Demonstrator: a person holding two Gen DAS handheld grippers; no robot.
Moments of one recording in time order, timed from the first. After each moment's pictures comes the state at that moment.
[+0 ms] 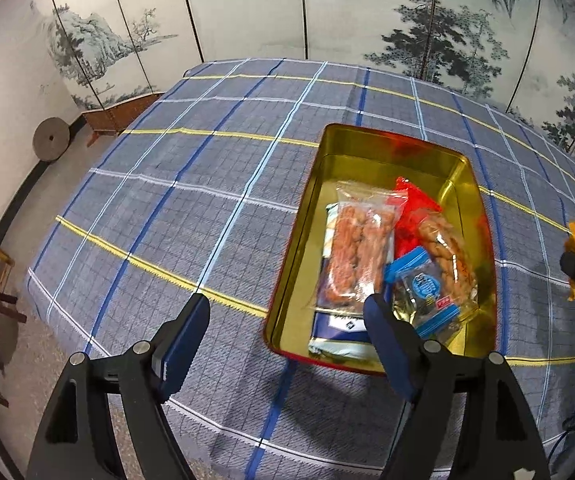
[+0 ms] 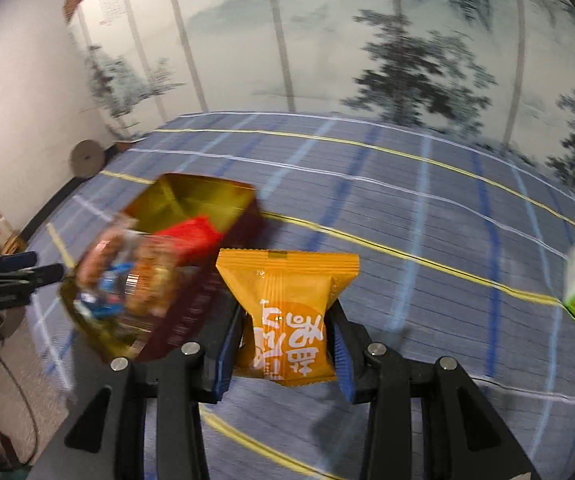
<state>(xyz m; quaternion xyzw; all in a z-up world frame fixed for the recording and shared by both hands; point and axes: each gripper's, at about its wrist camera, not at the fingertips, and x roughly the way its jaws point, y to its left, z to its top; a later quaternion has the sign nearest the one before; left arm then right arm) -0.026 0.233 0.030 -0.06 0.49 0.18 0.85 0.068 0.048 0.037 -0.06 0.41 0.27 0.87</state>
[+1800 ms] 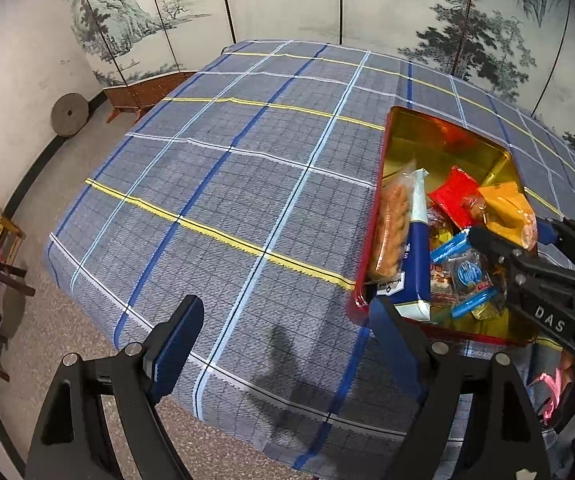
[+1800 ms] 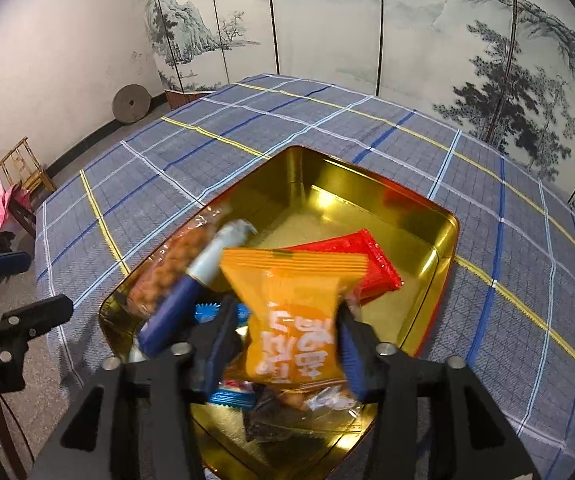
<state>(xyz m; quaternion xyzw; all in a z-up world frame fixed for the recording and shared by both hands) -0.064 0.276 0.023 -0.09 0.50 0.22 0.83 0.058 0.203 0.008 -0.14 0.43 0.33 0.83</state>
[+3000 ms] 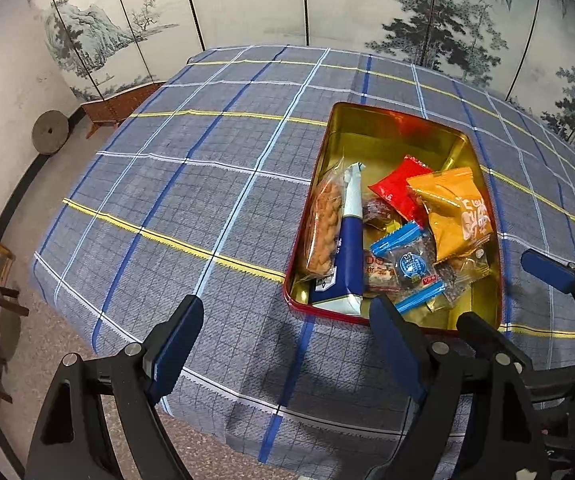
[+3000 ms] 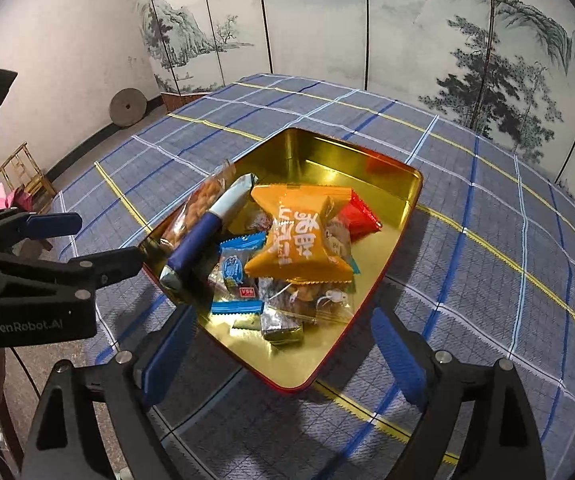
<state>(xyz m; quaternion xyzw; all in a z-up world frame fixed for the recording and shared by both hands) -0.050 0.234 0.031 -0.07 0.51 0.18 0.84 0.003 0.156 0.024 -0.13 0.43 0.32 0.83</state>
